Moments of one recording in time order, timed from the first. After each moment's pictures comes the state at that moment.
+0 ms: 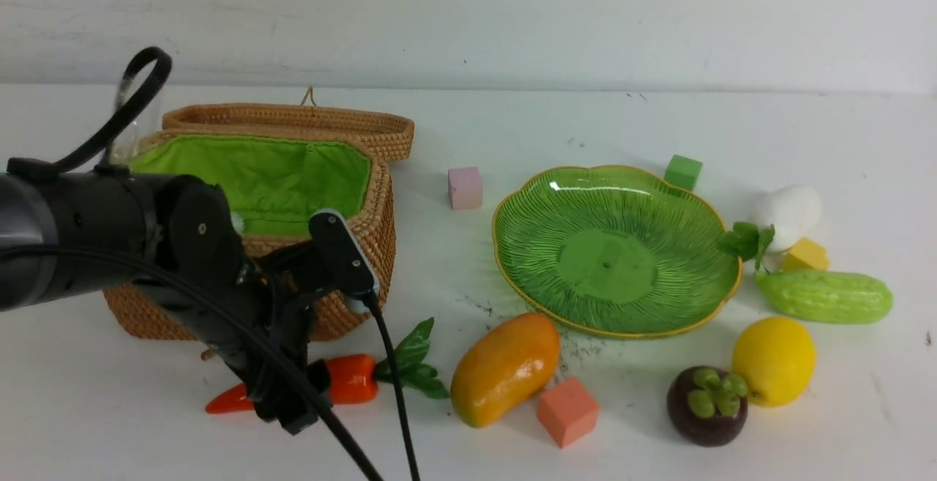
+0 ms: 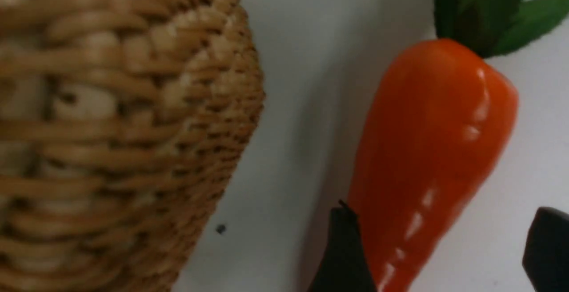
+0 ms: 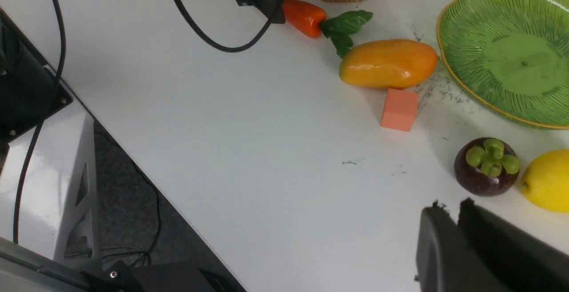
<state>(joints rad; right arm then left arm) 0.56 0.51 -1.06 0.27 1.25 -0.24 -0.32 1.68 -0.99 -0.19 0.57 0.84</state>
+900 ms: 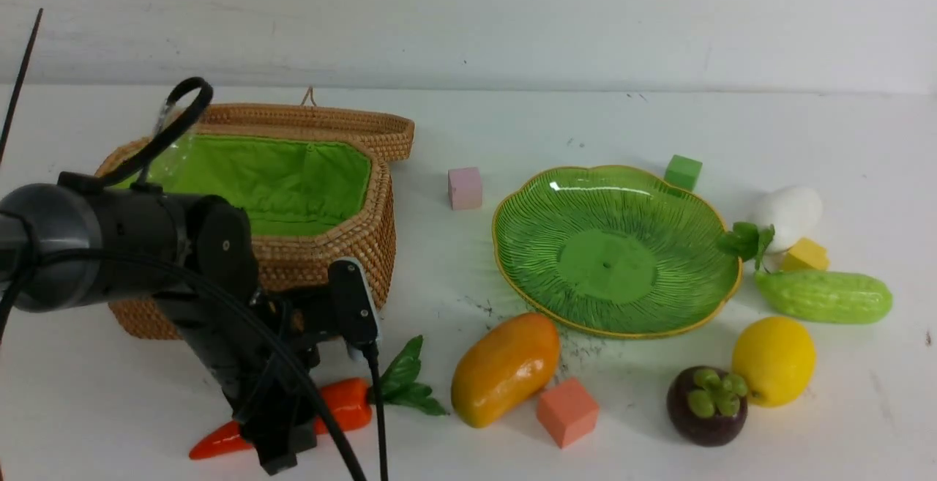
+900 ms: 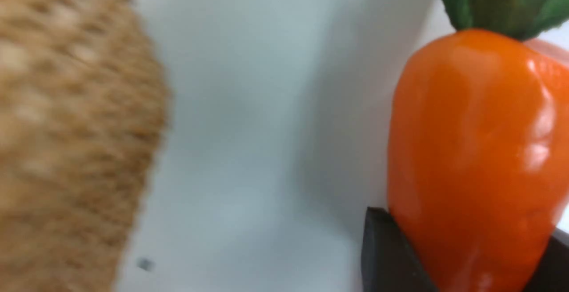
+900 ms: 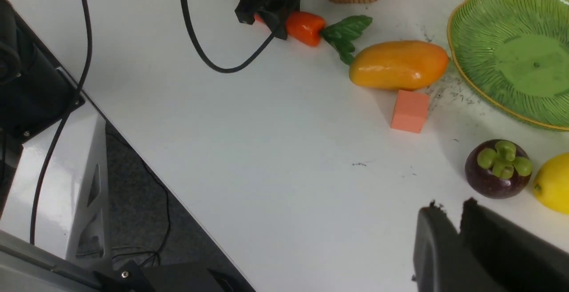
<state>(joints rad) 0.56 0.52 -1.06 0.29 1.25 -0.24 -0.32 1.75 -1.00 -0.19 0.67 1.00</state>
